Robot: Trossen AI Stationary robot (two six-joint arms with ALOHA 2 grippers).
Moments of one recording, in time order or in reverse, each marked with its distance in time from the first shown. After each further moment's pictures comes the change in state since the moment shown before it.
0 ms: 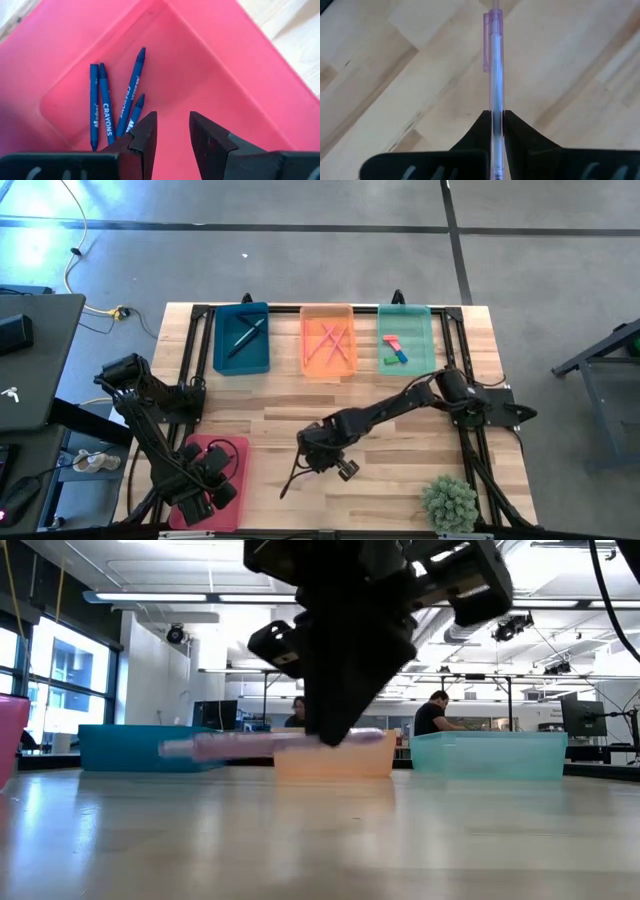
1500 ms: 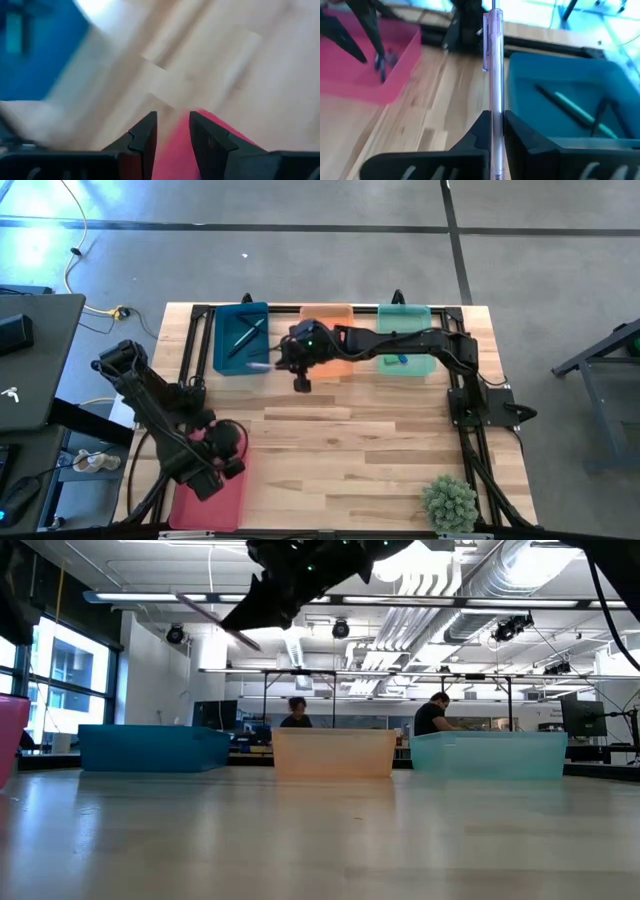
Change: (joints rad) left arm 0.148 -0.127 0.000 -0.232 -0.365 0.336; right arm -0.428 -0.161 0.003 0.518 0.035 0.188
